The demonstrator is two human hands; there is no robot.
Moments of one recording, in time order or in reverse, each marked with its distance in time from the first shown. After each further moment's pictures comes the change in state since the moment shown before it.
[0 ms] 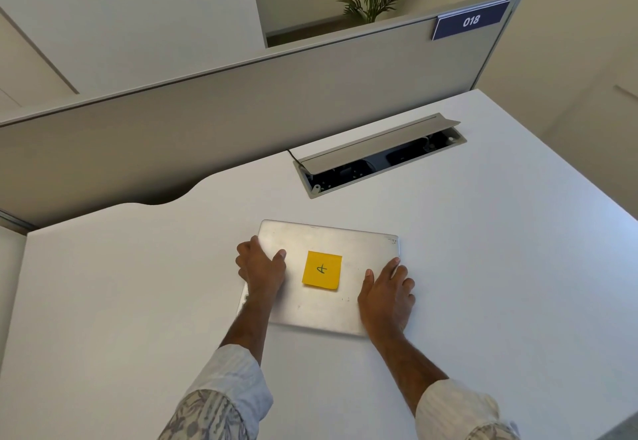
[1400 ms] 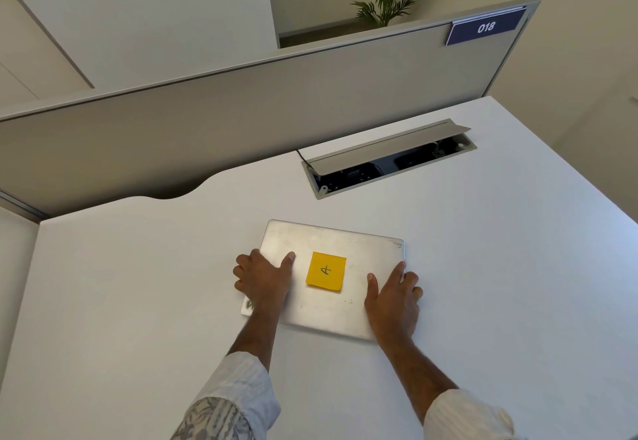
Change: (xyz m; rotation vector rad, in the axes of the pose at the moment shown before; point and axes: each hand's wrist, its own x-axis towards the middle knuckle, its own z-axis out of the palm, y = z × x) left_hand -0.016 -0.010 0.002 0.204 0.112 -0.102; right_hand 0.004 0.011 -0.002 0.119 -0.004 -0.024
